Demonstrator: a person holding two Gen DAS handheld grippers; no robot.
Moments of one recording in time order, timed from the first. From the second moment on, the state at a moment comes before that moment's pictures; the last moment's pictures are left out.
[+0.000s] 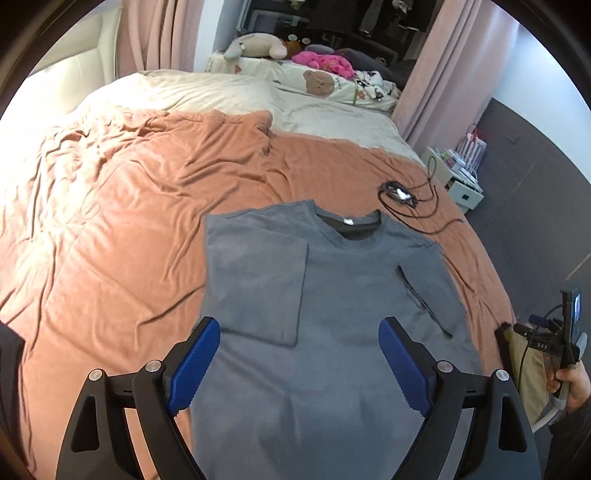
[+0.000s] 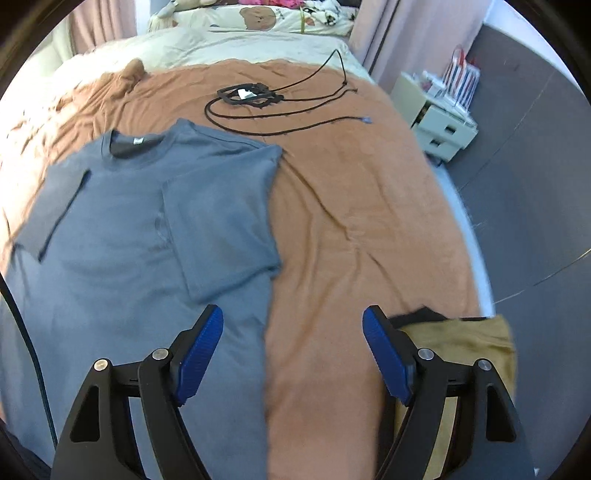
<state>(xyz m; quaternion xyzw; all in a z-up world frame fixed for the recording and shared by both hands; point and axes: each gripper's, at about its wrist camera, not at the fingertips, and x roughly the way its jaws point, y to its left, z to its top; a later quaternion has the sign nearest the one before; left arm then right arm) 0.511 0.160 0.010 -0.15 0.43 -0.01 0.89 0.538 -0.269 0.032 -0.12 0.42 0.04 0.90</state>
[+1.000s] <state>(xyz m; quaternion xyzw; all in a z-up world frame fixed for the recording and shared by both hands) 0.279 0.108 0.044 -0.11 0.34 0.01 0.93 0.263 -0.348 0.047 0.00 0.30 0.13 0.94</state>
